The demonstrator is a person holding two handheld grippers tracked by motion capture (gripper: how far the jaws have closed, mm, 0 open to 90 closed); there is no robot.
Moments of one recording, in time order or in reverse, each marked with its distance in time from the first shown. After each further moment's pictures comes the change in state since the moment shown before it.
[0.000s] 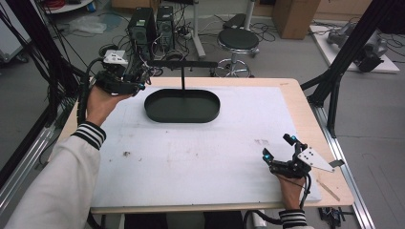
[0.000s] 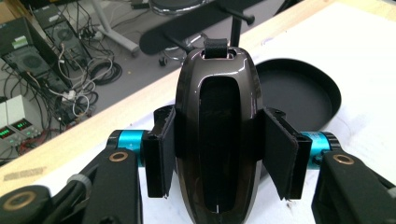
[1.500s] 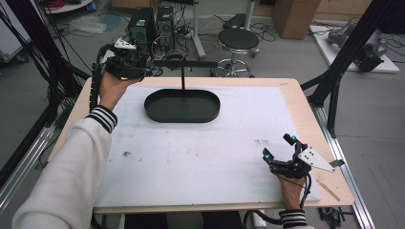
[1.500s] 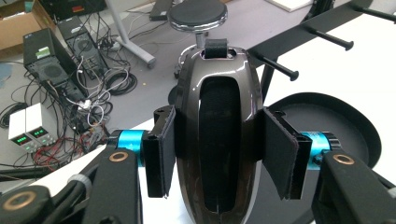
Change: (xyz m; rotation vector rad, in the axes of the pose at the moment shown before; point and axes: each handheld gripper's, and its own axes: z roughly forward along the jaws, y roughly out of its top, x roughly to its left) left arm 0.015 0.029 0.035 -0.034 0.070 -0.028; right arm -0.001 0.000 0.000 -0.004 0.002 0.008
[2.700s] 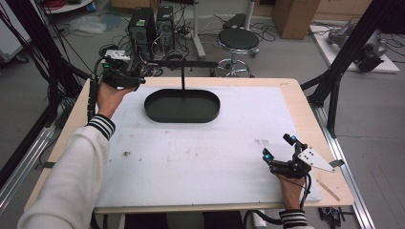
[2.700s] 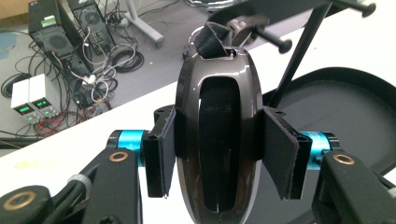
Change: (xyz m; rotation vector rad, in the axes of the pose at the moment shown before) left arm 0.017 -0.043 0.014 0.058 0.031 -0.059; right arm 0.000 0.000 0.000 0.006 0.002 -0.006
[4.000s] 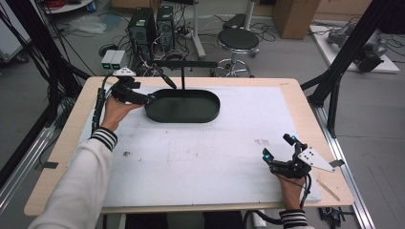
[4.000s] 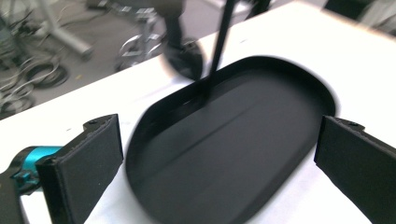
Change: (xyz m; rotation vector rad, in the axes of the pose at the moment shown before) left arm -0.011 -0.044 0.020 -0.100 -0.326 -0.036; right arm 0.000 0.000 0.000 -0.004 0.002 0.002
